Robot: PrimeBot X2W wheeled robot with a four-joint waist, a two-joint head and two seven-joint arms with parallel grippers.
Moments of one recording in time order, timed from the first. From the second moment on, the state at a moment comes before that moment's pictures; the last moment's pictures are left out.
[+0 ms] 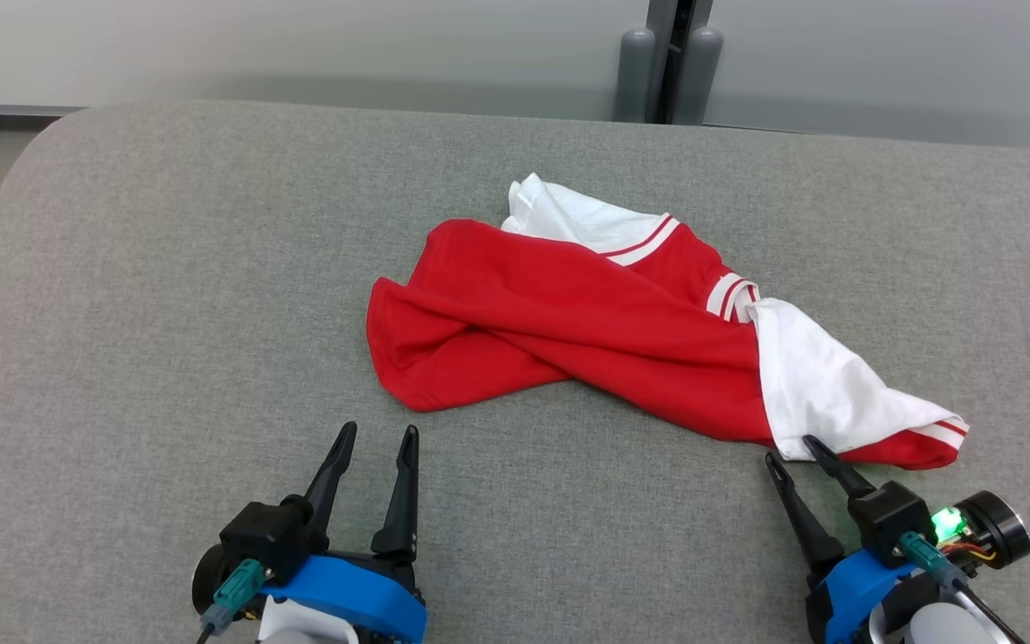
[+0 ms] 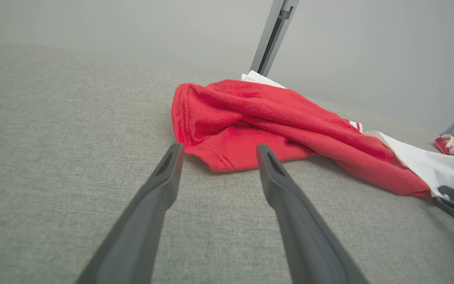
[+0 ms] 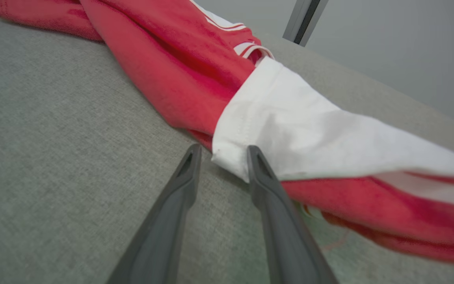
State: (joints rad) left arm -0.12 0.05 -0.28 0.37 -0.34 -0.13 -0.26; right arm -0.20 -0.23 0.20 0.49 -0.04 0.13 -0.26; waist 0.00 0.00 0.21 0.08
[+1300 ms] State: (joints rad) left arm -0.11 0.05 -0.24 0.35 -0.32 -0.13 -0.26; right arm 0.17 -0.53 0.28 0.10 0.26 0.13 -0.26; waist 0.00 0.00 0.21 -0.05
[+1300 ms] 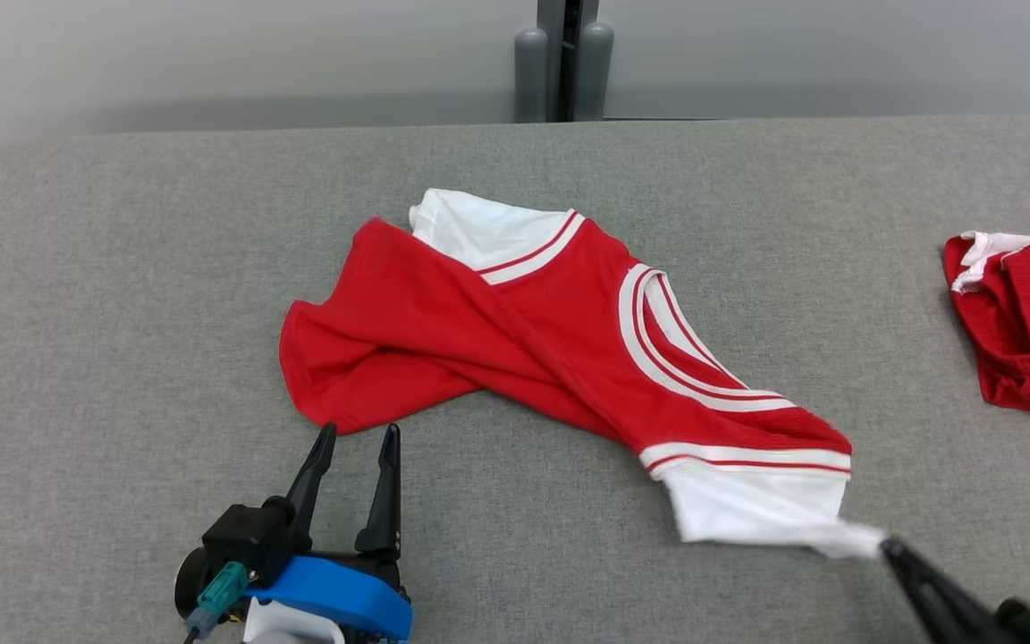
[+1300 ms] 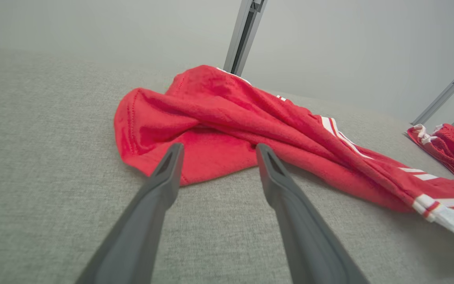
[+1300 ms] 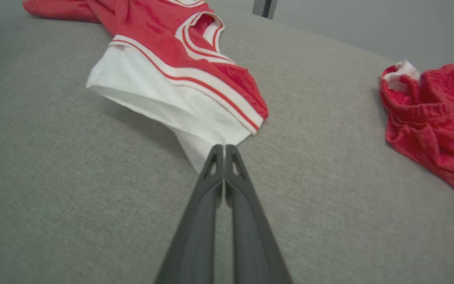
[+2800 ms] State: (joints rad) left arm -0.99 0.11 -0.36 1.10 -0.37 -0.13 -0.06; right arm -0.13 -0.21 0.25 -0.04 0.24 0.13 -0.26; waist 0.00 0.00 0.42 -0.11
